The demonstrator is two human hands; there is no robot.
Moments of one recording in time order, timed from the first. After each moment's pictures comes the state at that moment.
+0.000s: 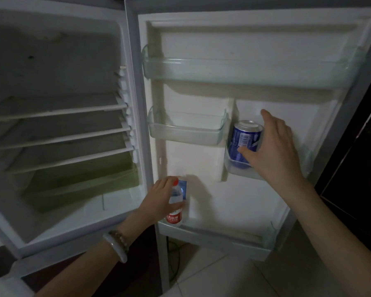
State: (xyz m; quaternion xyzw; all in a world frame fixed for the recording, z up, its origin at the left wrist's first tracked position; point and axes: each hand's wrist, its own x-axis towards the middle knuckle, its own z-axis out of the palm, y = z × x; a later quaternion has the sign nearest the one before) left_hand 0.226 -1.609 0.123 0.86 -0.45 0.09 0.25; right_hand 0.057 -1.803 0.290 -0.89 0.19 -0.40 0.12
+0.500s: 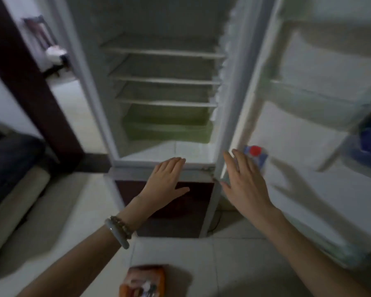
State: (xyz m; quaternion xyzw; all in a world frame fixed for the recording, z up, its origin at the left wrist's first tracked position) left_hand 0.183 -1.434 0.085 0.94 -0.28 0.15 0.14; right_hand 0.125 -1.645 0.149 -0.97 -0.12 -0.21 0.03
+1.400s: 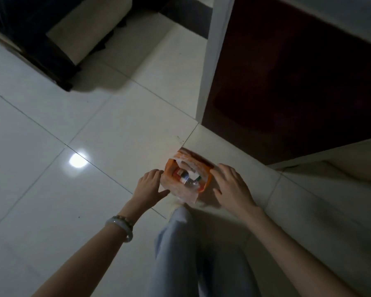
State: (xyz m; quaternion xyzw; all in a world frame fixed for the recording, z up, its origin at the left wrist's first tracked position) left_hand -0.038 -1.250 -0.409 0.93 0.19 -0.20 0.23; right_hand 0.089 -1.468 -0.348 -0.89 -0.37 0.23 0.10
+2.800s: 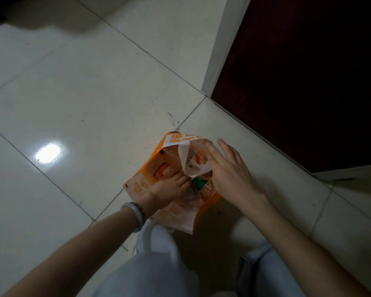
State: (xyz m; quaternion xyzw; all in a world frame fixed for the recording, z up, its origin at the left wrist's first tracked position) left_hand 0.025 -1.288 -0.839 0.97 -0.15 -0.17 -0.01; right_hand 0.142 -1.433 -0.710 -0.87 -0.49 0.07 -0.03
